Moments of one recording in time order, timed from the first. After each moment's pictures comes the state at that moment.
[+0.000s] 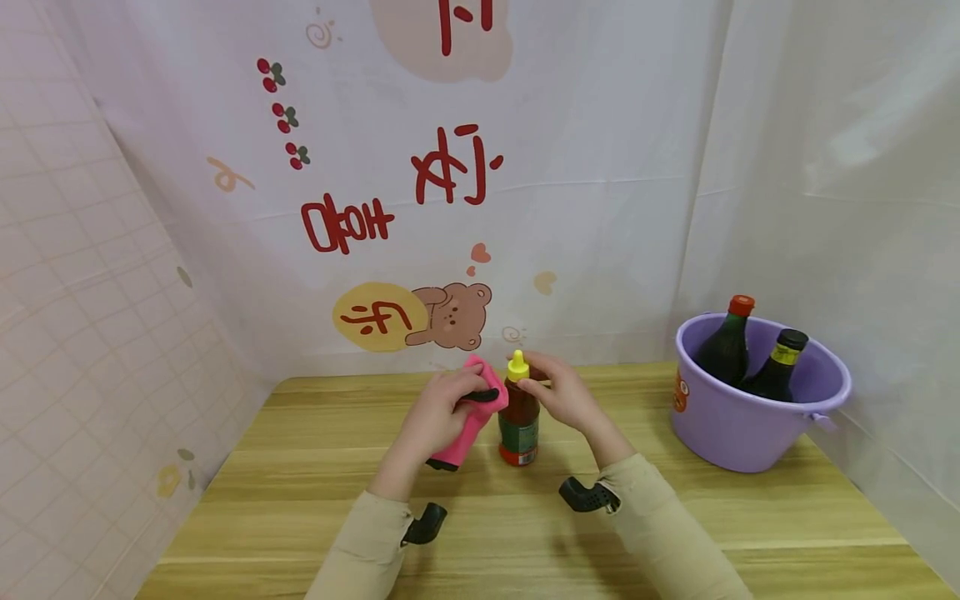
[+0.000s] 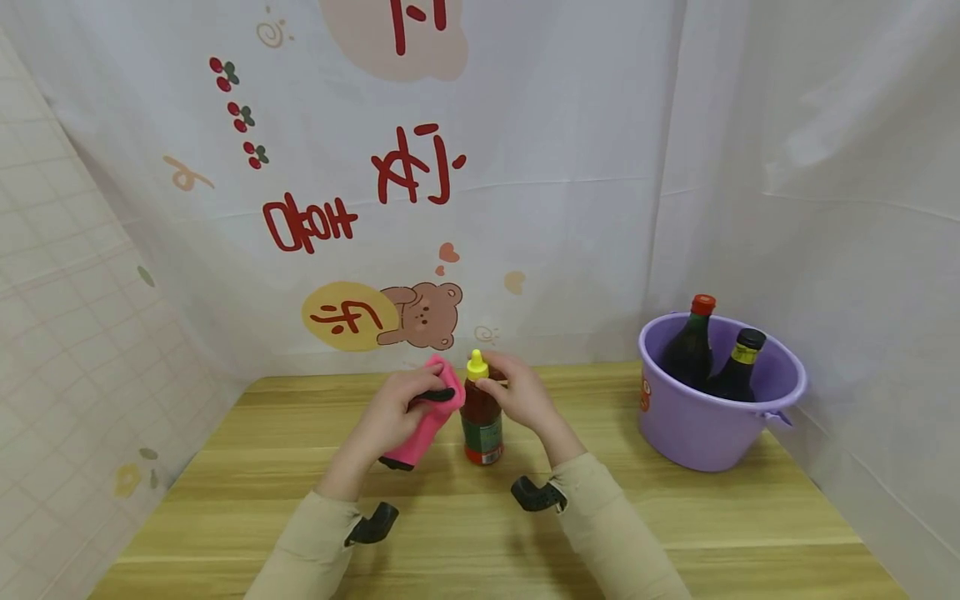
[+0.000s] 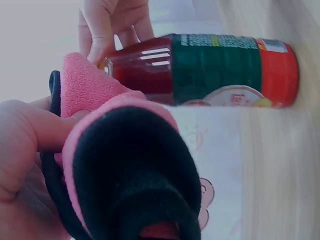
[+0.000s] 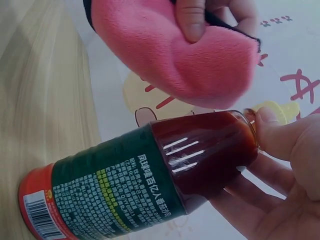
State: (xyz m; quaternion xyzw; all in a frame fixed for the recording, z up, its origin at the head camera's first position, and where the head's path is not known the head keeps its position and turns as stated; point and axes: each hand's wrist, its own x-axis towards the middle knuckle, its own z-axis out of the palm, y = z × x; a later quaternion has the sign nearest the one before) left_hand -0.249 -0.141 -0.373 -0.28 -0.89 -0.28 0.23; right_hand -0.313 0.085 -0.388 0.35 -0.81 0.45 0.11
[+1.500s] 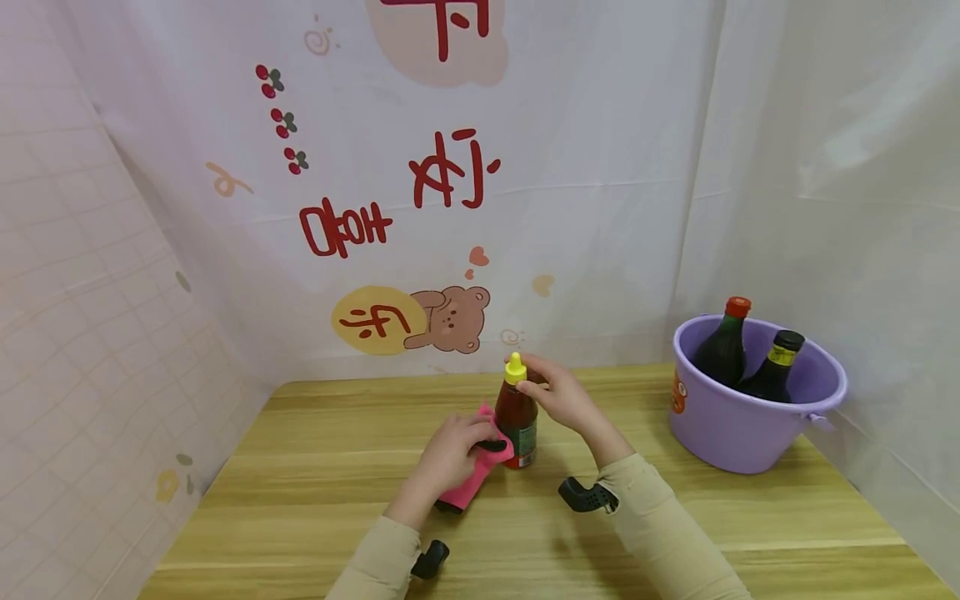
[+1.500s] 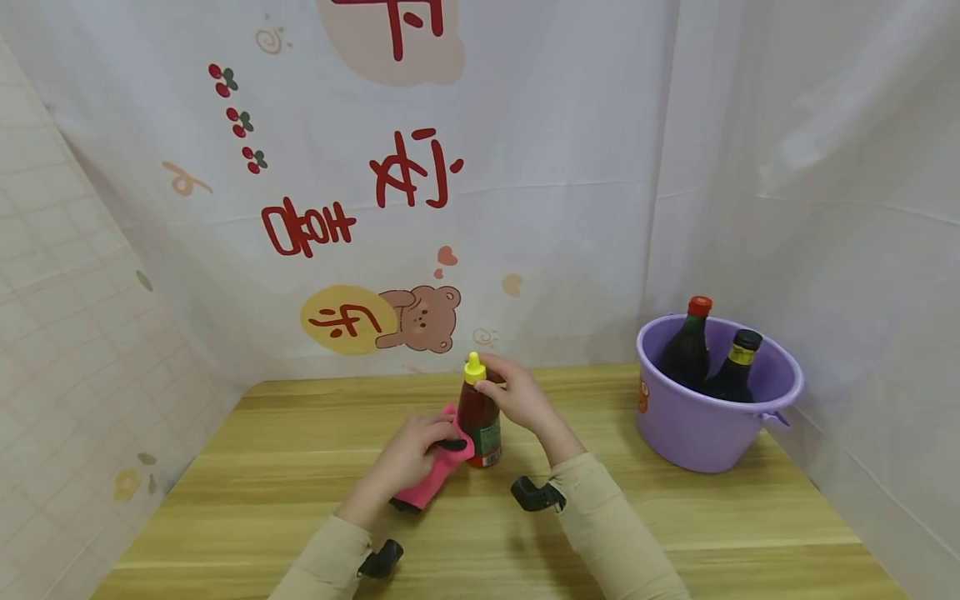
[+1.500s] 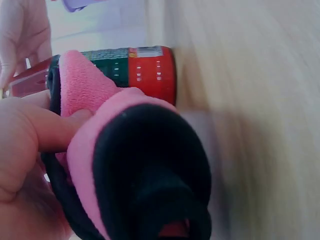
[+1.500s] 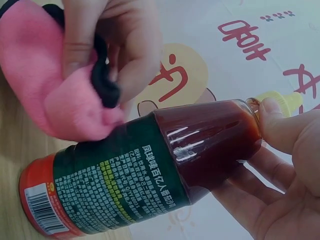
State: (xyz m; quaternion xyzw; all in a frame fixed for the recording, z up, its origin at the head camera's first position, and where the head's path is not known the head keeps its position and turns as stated) left_hand -0.248 -0.131 -0.444 -0.31 -0.91 -0.20 0.21; right_hand -0.315 0.087 -0.389 0.33 -0.82 0.47 0.05
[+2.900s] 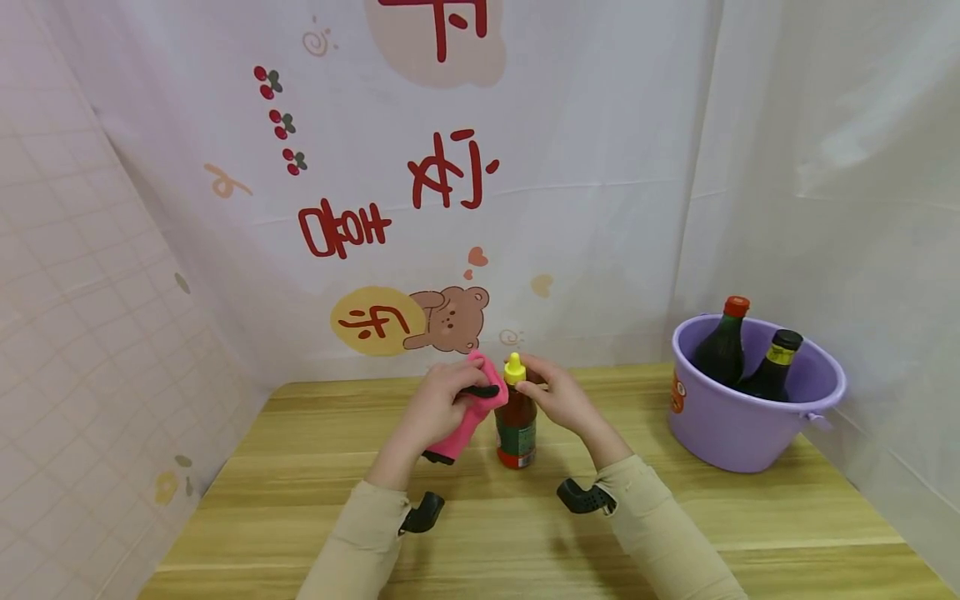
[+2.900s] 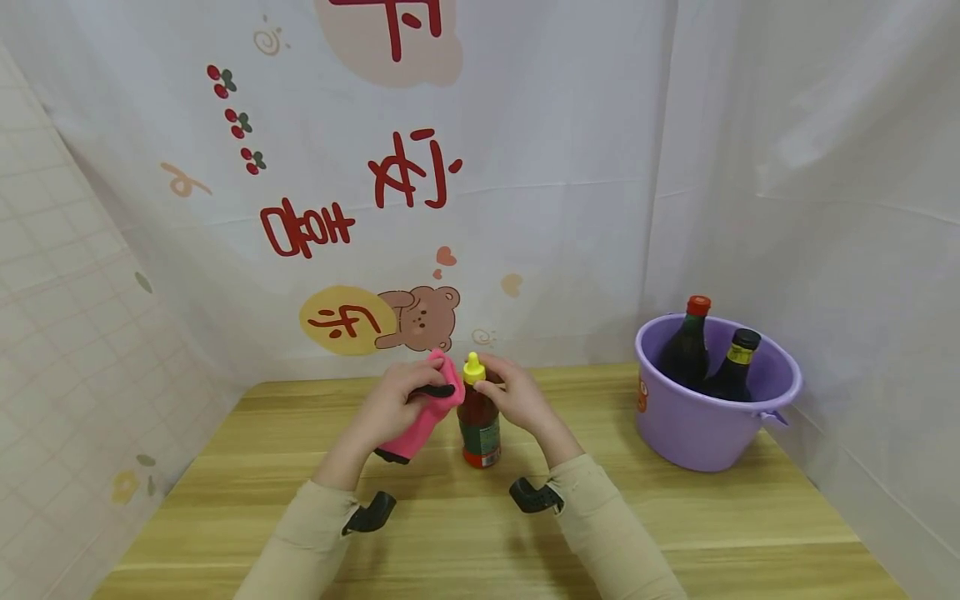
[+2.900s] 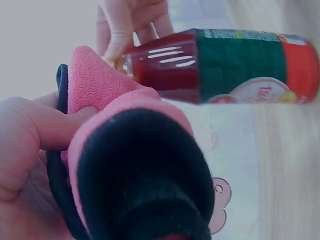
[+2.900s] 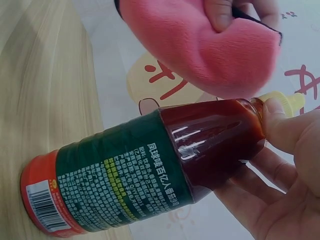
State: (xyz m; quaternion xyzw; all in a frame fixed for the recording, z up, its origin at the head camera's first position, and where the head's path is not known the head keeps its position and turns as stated) left_hand -0.256 -0.139 -0.359 -0.30 -0.88 -0.27 0.24; right_hand -0.314 0.085 -0.390 0.33 -0.82 0.46 0.07
